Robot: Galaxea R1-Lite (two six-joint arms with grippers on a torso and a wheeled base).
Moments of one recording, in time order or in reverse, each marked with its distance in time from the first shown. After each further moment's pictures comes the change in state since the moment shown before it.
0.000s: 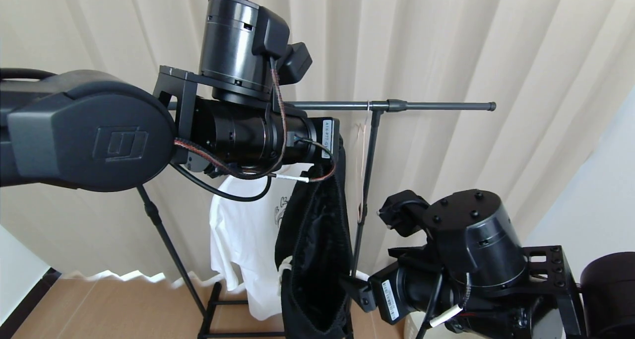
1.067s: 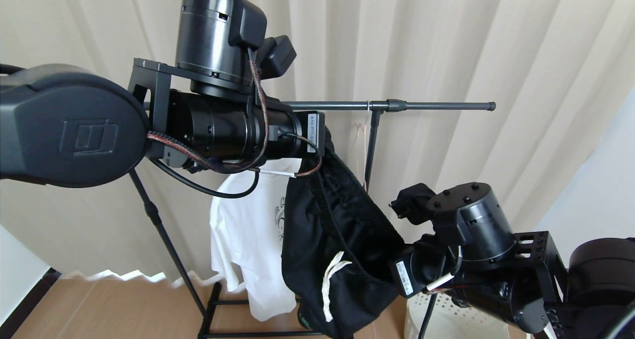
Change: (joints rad) left arm 0.036 -0.039 0.025 0.003 -0.002 0.002; right arm -0.119 0.027 0.010 0.003 -0.107 -0.101
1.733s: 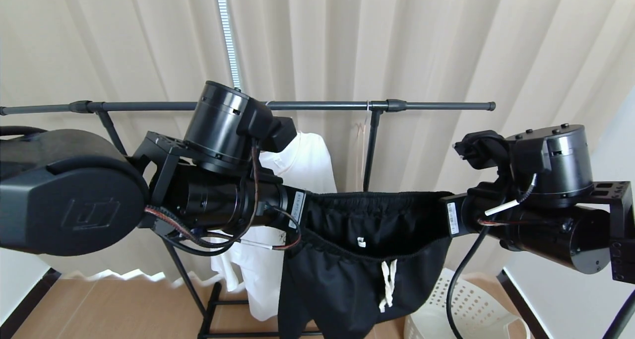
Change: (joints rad) left arm -0.016 -0.050 0.272 0.032 -0.009 0.060; right arm -0.223 -0.127 -0.054 0.009 -0.006 -0.067
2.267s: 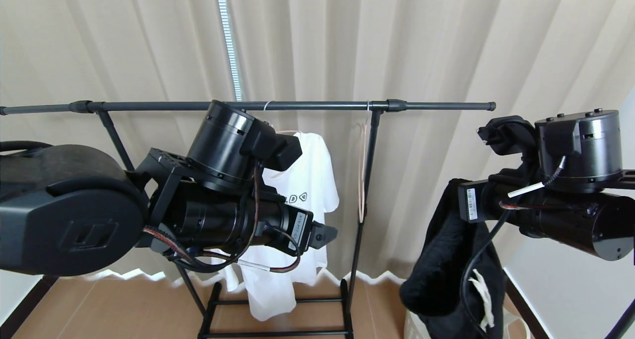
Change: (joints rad) left arm -0.020 -0.008 0.054 0.008 -0.041 0.009; right arm -0.067 -0.040 -0.011 -0.002 -0.001 -0.037
